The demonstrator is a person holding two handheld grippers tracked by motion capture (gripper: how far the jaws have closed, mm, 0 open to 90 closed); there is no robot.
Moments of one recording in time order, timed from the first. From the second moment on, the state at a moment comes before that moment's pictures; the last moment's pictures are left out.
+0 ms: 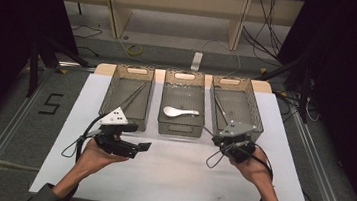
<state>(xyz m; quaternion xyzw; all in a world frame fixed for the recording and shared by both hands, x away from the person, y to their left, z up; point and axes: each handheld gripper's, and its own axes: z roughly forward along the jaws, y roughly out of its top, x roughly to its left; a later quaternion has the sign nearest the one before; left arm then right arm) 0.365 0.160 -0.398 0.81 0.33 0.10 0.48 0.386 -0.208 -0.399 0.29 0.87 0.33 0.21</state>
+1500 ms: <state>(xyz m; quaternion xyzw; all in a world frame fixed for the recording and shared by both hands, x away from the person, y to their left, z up) 0.344 0.186 -0.408 0.76 0.36 0.15 0.52 0.526 -0.246 -0.394 0.52 0.77 0.31 0.19</state>
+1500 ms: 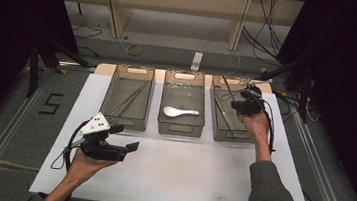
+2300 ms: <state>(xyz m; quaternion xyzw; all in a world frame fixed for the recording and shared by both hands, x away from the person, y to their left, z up) 0.343 0.181 -0.410 0.77 0.35 0.14 0.51 0.534 -0.240 -0.411 0.55 0.77 0.29 0.16</state>
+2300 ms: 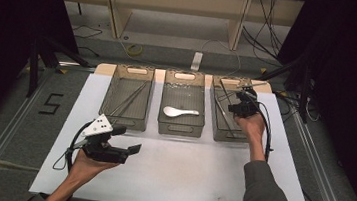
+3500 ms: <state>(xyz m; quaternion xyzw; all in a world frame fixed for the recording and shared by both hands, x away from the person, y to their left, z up) 0.344 0.181 -0.411 0.77 0.35 0.14 0.51 0.478 -0.231 -0.391 0.49 0.76 0.40 0.14</state>
